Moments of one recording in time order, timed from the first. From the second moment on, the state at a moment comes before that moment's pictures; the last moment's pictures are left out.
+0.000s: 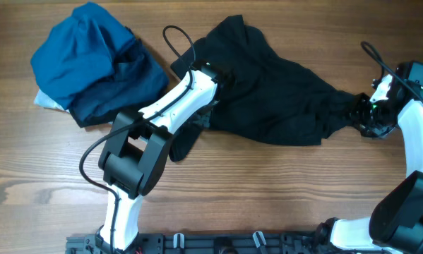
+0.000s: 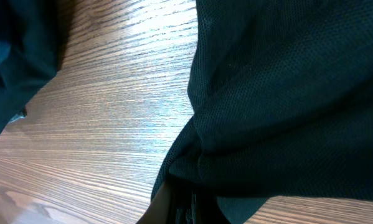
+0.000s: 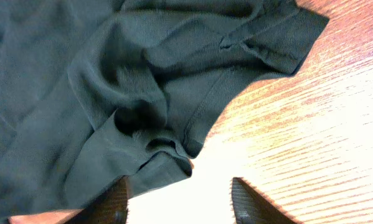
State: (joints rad) left arm -0.59 2.14 1.65 -1.29 -0.34 -0.40; right arm -0.39 1.60 1.17 -0.97 -0.22 0.19
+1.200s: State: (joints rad) left arm -0.59 2.14 1.65 -1.29 -0.34 -0.40; right arm -0.25 1.69 0.86 -0.53 -0.34 0.18
